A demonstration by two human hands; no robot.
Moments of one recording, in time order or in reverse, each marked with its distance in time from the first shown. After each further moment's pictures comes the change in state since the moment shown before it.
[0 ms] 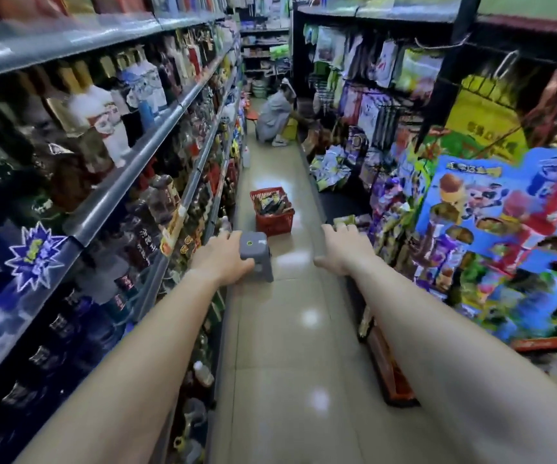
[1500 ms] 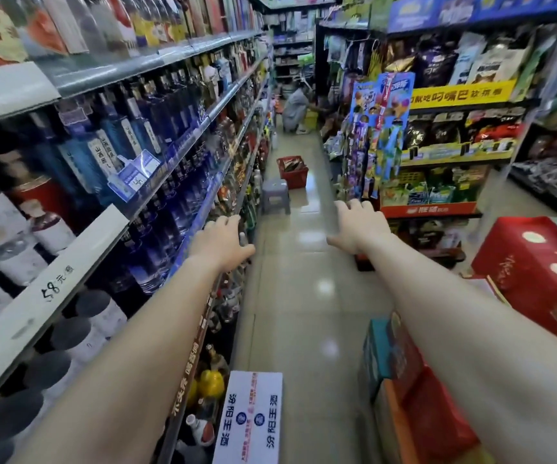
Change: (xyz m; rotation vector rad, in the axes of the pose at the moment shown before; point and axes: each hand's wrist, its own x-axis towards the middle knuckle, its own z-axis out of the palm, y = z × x) left_hand -1.002 0.129 0.014 0.085 0.138 -0.091; right_hand -0.978 -0.004 0.011 0.001 0.120 -0.058
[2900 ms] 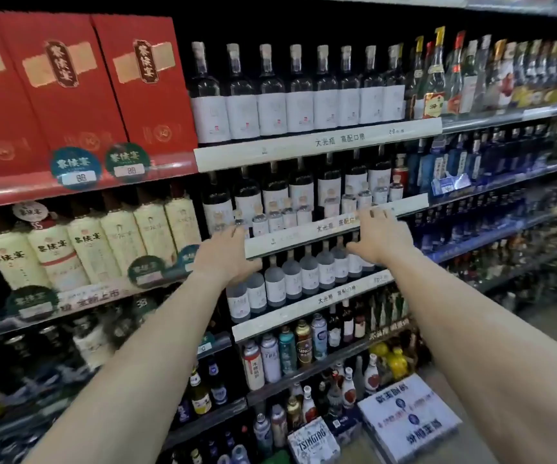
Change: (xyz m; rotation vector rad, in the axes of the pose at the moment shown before) left_hand -0.698 0.069 -0.163 0.324 0.260 -1.004; right_hand -0.428 -0.168 -0.116 0.212 0.170 -1.063
